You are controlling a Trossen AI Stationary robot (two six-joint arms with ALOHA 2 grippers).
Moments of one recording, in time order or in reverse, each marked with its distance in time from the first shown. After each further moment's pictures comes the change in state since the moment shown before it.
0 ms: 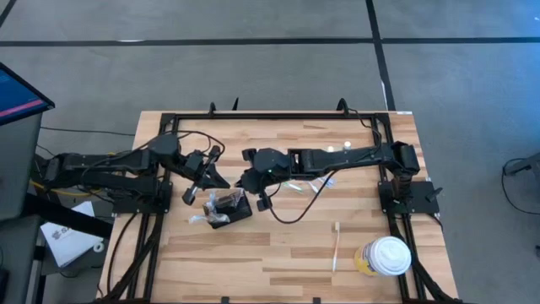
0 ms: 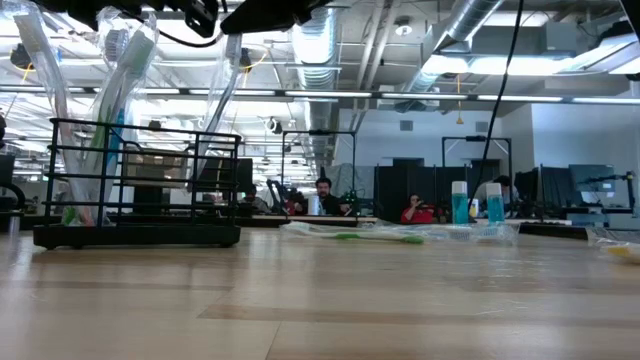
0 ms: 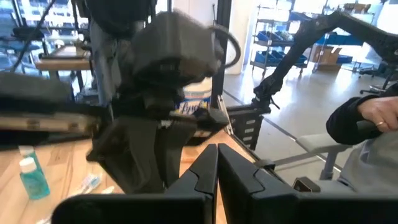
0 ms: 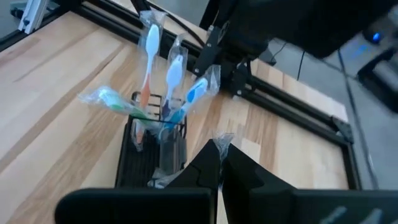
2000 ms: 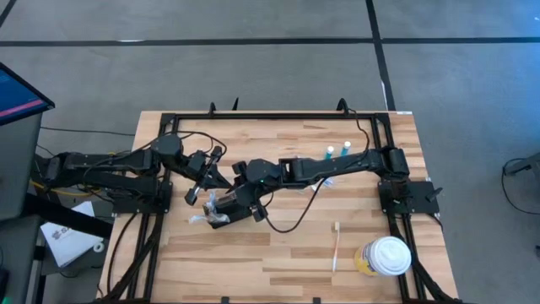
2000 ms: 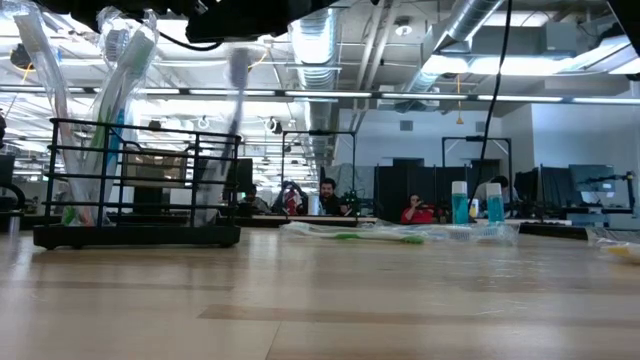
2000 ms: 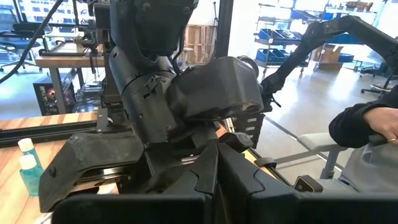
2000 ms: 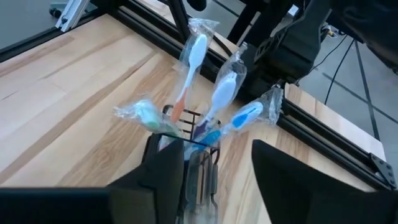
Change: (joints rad) left arm 0.000 0.021 0.000 0.012 -0.003 -0.001; right arm 0.030 0.099 0.023 0.084 -0.093 -0.062
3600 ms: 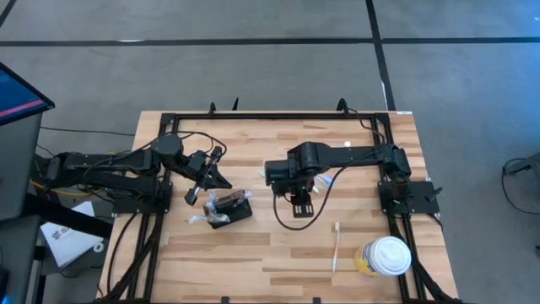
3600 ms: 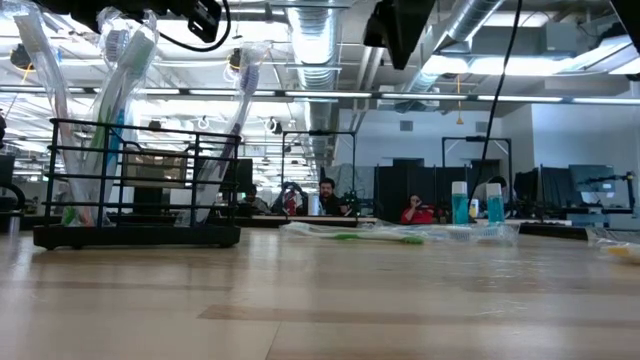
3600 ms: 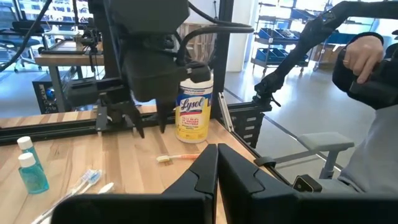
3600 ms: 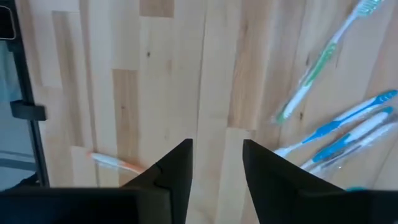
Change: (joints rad) left arm 0.000 0.000 0.000 -0.005 0.000 -0.003; right arm 0.002 -0.012 0.377 -1.349 -0.002 0.524
